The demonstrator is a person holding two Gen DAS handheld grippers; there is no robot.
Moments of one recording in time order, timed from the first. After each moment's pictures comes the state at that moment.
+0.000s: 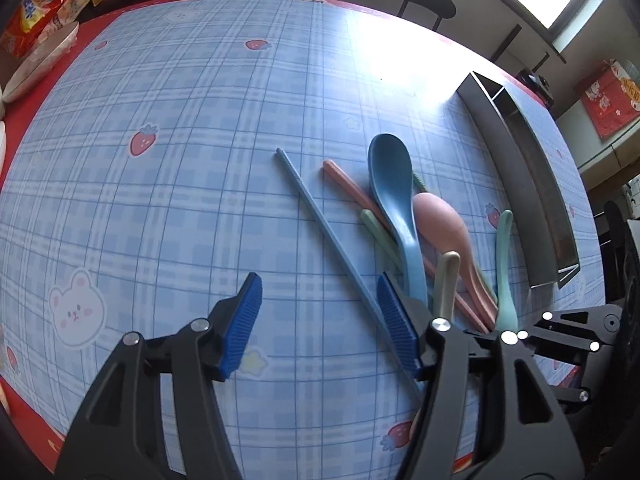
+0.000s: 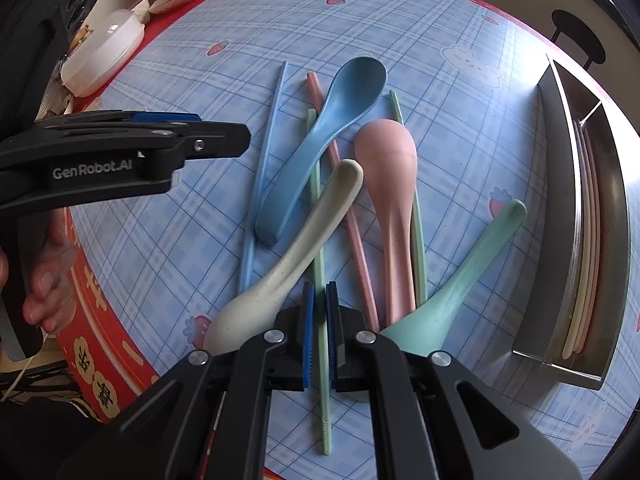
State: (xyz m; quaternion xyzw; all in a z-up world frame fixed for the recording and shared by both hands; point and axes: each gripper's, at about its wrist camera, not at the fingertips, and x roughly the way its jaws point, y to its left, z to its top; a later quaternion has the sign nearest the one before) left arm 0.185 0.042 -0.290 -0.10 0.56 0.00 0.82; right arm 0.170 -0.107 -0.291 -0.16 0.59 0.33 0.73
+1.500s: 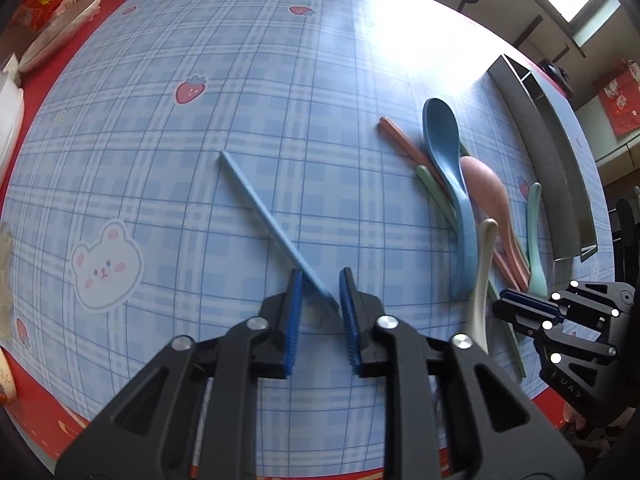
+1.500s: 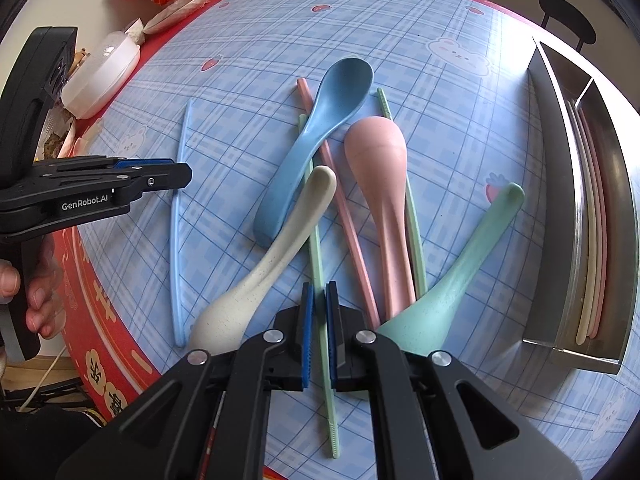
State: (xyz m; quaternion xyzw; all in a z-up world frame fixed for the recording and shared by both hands) left arm 0.171 0.063 -0.305 -0.12 0.60 0.01 0.79; right arm 0.169 -0.122 -0.288 -0.12 0.59 0.32 0.73
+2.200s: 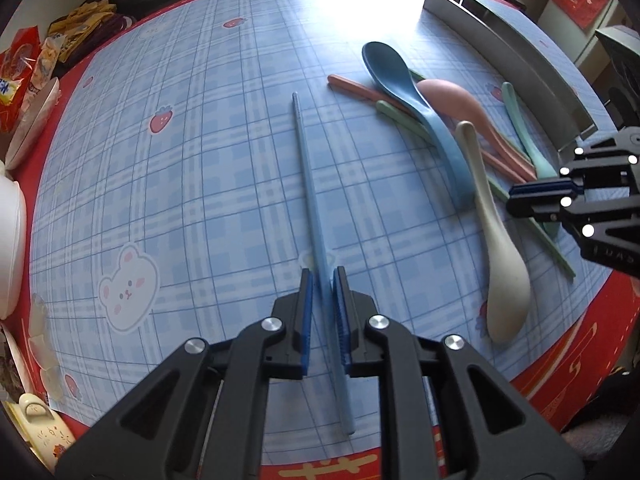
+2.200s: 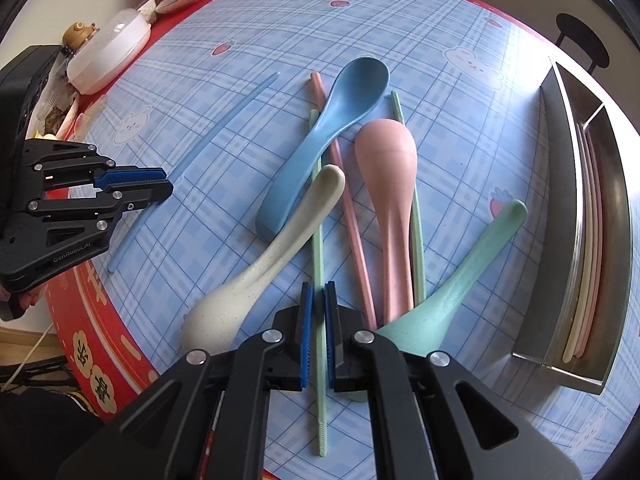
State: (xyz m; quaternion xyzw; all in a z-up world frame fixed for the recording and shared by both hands) left arm 0.147 0.029 -0.308 0.05 0.59 -0.05 0.80; right arm 0.168 -0.111 -0.288 -0.17 0.59 0.34 0.72
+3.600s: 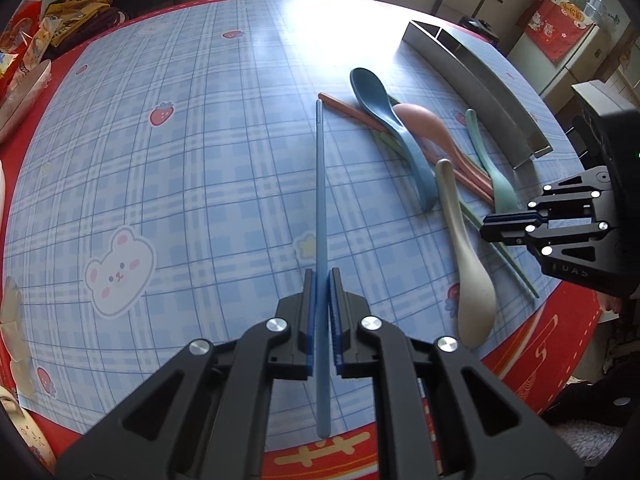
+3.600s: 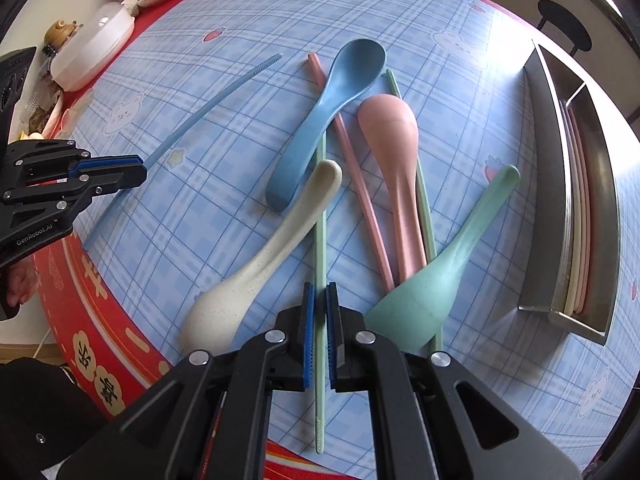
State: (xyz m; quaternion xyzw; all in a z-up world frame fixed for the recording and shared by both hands) left arm 0.104 0.072 -0.288 -0.02 0.56 -0.11 0.82; right arm 0.143 -0.112 -0.289 -0.18 0.60 0.29 0.72
